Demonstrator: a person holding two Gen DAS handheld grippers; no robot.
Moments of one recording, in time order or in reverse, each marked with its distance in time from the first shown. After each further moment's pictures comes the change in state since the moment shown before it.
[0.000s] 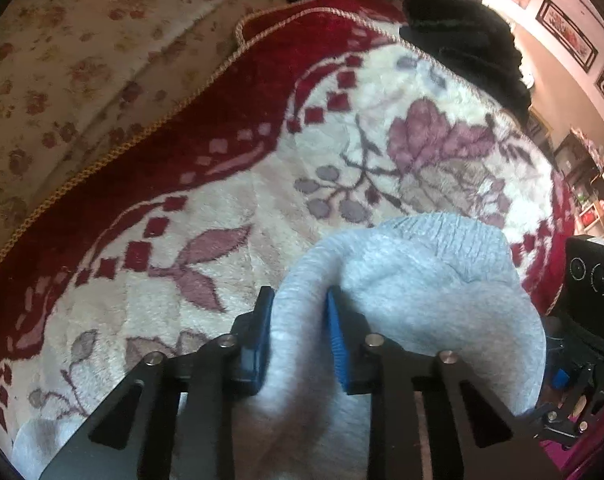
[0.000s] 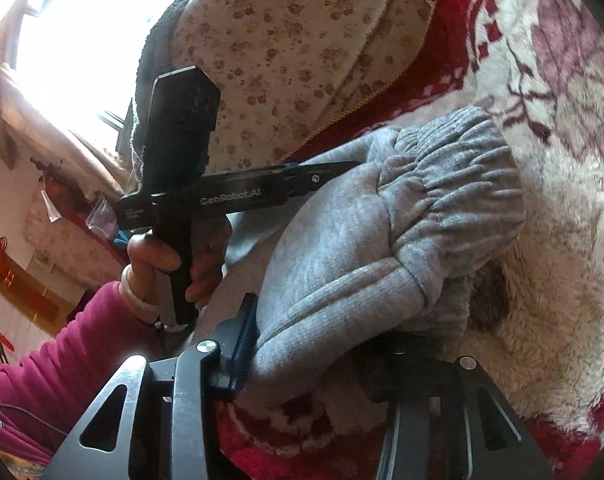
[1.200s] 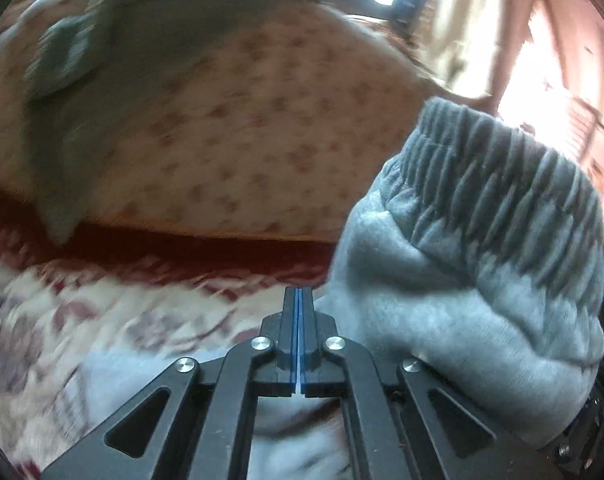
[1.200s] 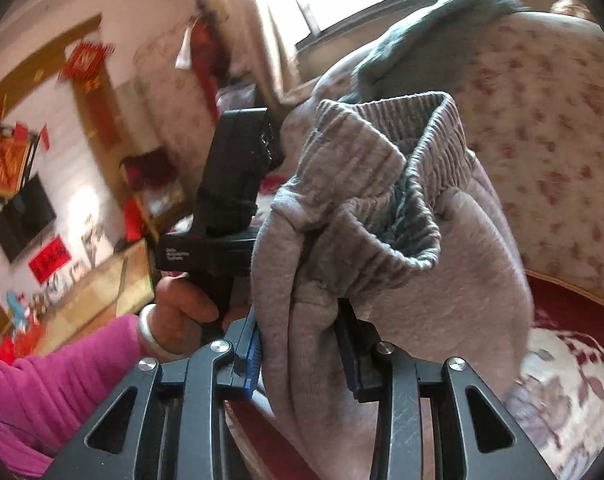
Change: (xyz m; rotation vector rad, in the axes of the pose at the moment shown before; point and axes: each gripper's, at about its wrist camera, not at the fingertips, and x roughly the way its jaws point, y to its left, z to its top) left arm -0.306 0.145 -0.218 -0.529 -0.525 0.241; right arm 0.150 0.330 -0.005 -0.731 0.178 0.214
